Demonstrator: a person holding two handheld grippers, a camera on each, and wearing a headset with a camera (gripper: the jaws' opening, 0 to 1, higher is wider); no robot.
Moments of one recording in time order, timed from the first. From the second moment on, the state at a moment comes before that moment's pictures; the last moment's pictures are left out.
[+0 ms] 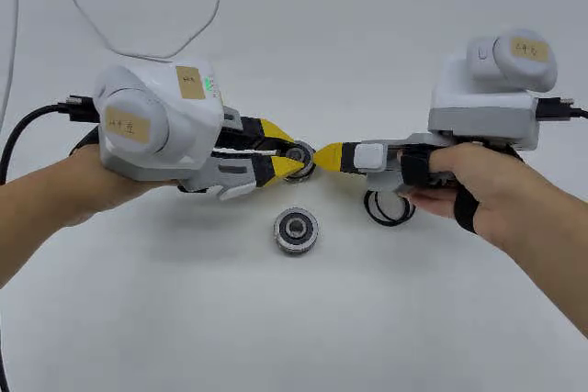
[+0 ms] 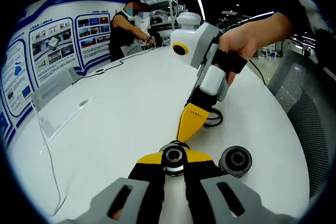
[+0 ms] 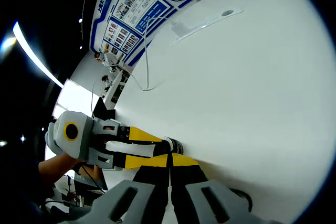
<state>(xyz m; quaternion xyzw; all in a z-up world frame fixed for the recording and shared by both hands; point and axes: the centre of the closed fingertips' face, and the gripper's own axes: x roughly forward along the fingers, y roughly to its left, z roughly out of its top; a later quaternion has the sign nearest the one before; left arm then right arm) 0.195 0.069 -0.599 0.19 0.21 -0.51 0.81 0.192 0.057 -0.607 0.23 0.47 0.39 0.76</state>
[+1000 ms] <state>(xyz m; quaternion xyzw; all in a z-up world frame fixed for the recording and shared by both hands) 0.195 0.069 -0.599 0.19 0.21 -0.51 0.81 0.188 0.063 -0.597 0.22 0.46 0.39 0.77</state>
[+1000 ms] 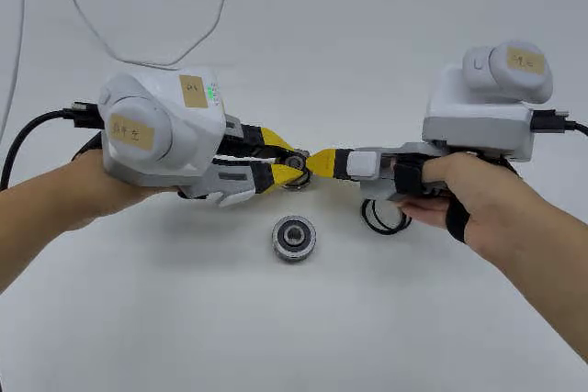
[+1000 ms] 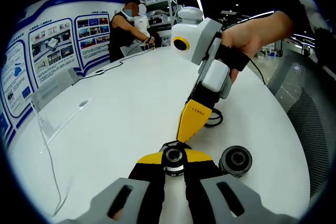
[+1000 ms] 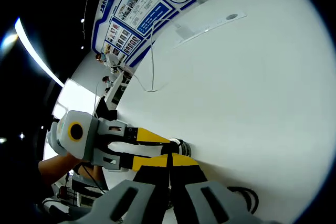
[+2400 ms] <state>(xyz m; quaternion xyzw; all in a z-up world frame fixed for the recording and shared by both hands) 0.191 0.069 -0.591 0.16 0.21 -0.49 0.83 0.181 0.067 -0.584 0.19 0.45 0.38 0.79</state>
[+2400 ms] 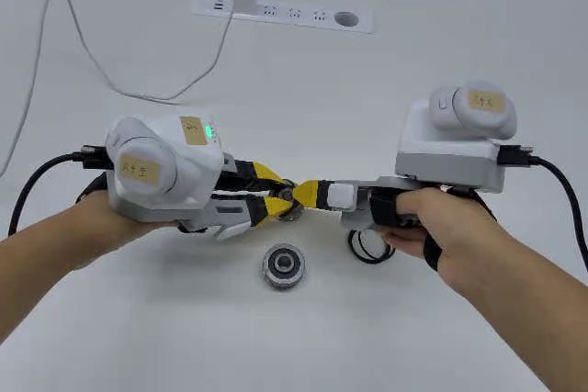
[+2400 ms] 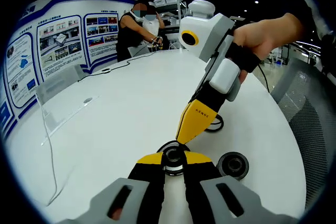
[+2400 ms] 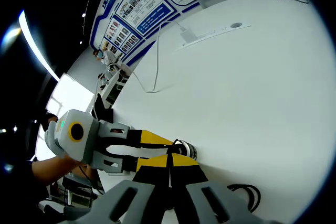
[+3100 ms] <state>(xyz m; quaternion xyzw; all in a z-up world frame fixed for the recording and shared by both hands) 0.191 0.099 -0.541 0.11 0.17 -0.44 0.87 0.176 0.076 -0.560 0.22 0.43 0.41 0.77</state>
